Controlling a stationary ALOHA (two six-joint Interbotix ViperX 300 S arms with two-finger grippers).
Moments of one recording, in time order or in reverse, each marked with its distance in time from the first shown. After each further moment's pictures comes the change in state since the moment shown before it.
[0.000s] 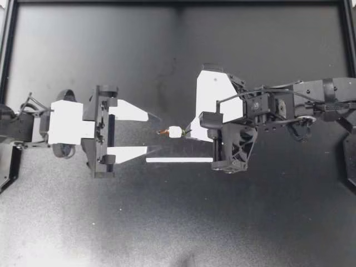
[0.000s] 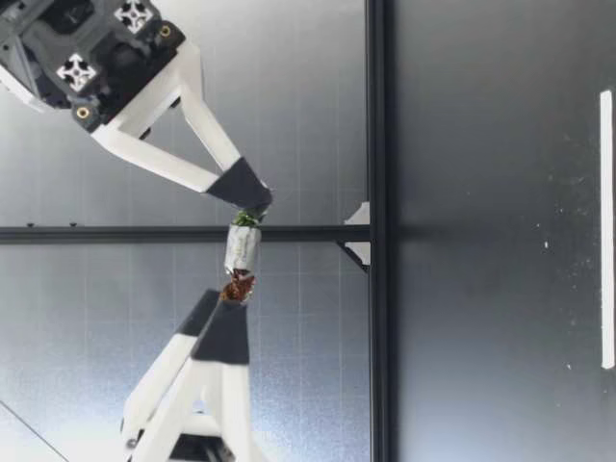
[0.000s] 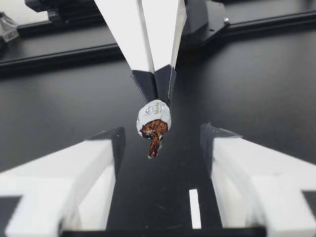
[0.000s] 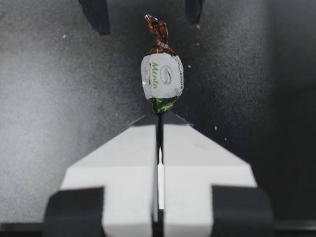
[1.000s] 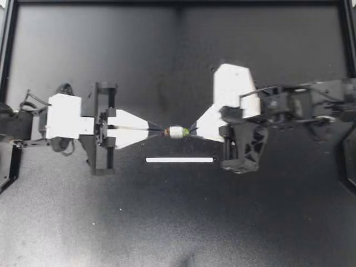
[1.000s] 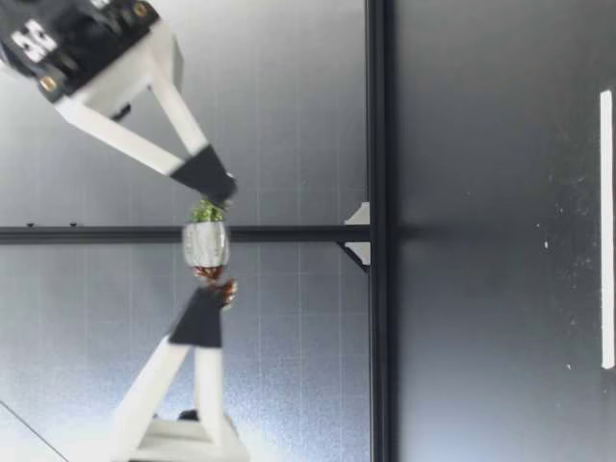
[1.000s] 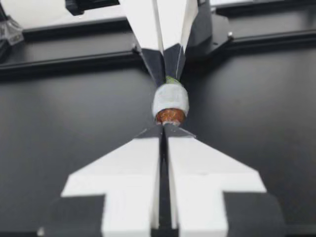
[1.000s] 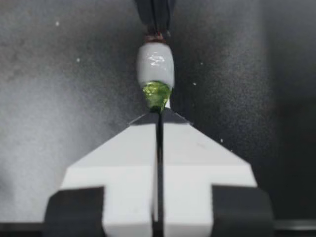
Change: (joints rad) left arm 0.005 -0.028 0.000 -0.023 0.003 -0.025; right arm 0.000 -0.098 0.098 0.015 -0.095 0.037
